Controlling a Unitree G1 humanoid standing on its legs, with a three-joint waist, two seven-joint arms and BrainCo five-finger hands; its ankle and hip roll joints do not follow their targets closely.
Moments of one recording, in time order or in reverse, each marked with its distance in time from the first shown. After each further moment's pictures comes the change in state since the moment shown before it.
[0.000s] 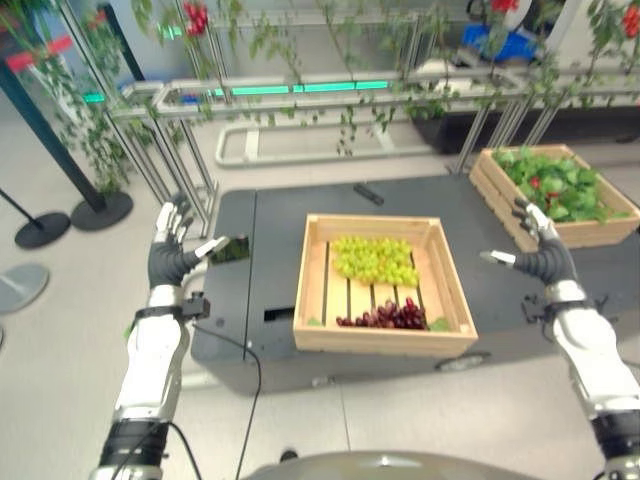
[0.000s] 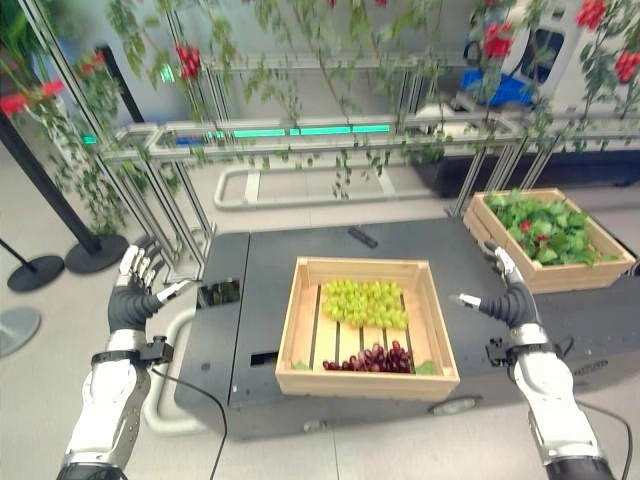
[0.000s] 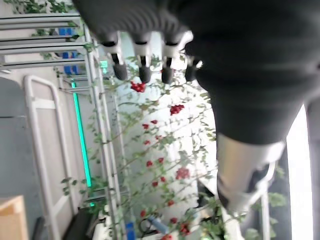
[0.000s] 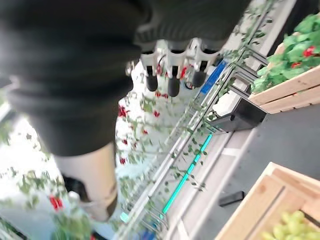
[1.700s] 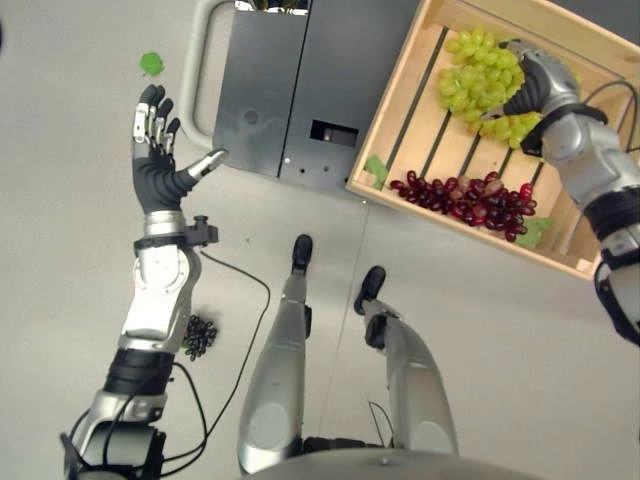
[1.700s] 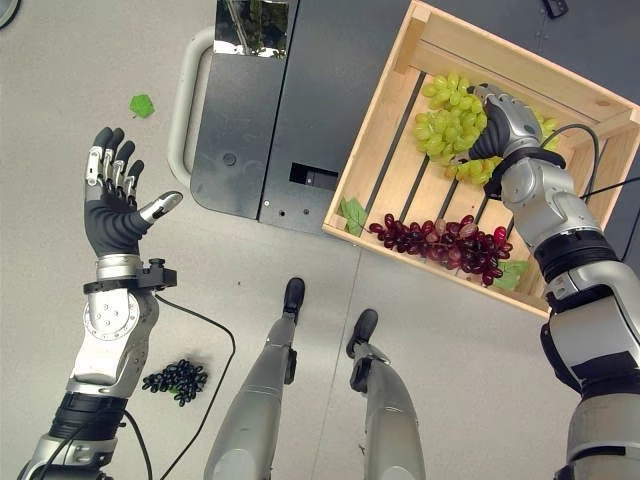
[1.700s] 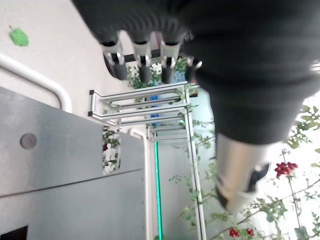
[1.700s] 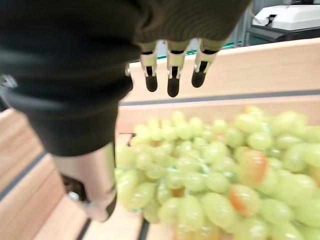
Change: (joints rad) left arm -0.279 0.054 -0.091 -0.061 -0.038 -0.020 0.204; right arm -1.087 -0.178 0.667 0.759 -0.326 0.163 -0.079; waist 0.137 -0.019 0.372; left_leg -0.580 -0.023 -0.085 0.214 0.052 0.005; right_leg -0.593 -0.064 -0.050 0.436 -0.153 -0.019
